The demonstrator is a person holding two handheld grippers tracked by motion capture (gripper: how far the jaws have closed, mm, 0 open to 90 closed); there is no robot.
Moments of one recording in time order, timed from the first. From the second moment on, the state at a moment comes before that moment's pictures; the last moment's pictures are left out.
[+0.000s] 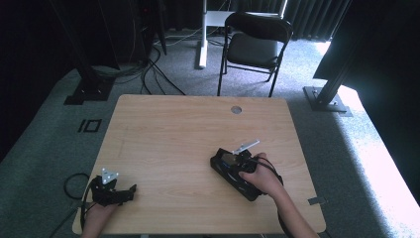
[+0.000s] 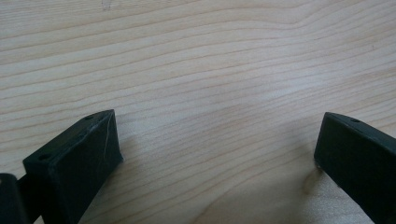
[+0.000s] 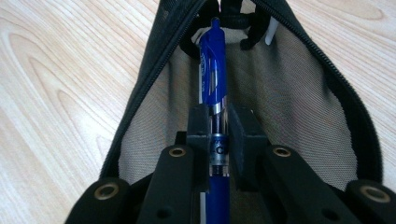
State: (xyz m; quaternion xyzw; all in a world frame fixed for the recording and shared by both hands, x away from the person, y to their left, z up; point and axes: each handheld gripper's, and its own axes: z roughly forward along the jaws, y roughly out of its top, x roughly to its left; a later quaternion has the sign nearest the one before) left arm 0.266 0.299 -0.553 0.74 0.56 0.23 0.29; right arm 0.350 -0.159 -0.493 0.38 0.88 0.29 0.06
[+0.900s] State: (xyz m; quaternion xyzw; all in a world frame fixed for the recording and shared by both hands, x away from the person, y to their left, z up) left arm 0.266 0.299 -0.553 0.74 0.56 0.23 0.29; right arm 0.350 -0.166 -0.481 0.38 0.87 0.33 0.05
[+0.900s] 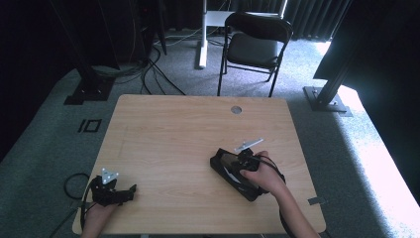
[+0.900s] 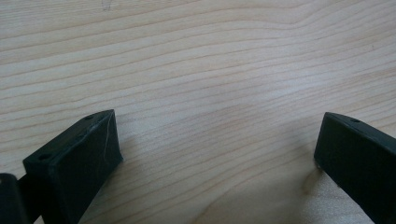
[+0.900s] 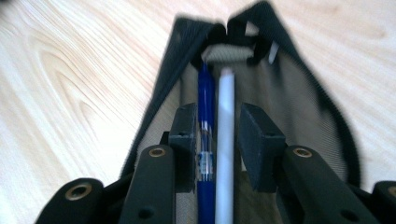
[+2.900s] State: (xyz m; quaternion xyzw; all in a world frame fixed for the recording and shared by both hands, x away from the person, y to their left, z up) left arm 0.266 0.299 -0.553 0.74 0.56 0.23 0.29; right arm 0.358 -0.279 -0.496 0.54 0.71 0.41 0.20
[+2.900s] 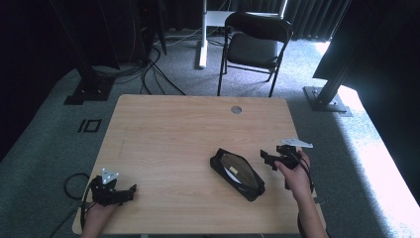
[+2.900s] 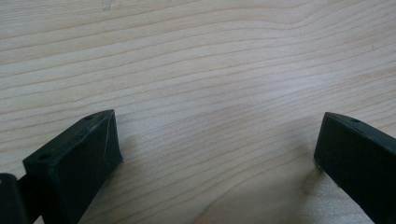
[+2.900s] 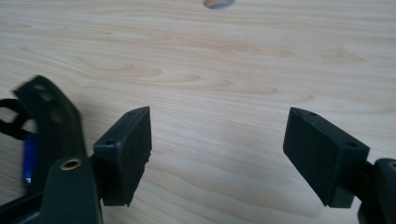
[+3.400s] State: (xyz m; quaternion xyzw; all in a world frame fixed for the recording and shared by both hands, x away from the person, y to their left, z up) left arm 0.266 0.299 -0.554 0.74 0.56 0.23 0.29; right arm 0.339 -0.304 -0.526 0.61 0.67 0.36 0.22
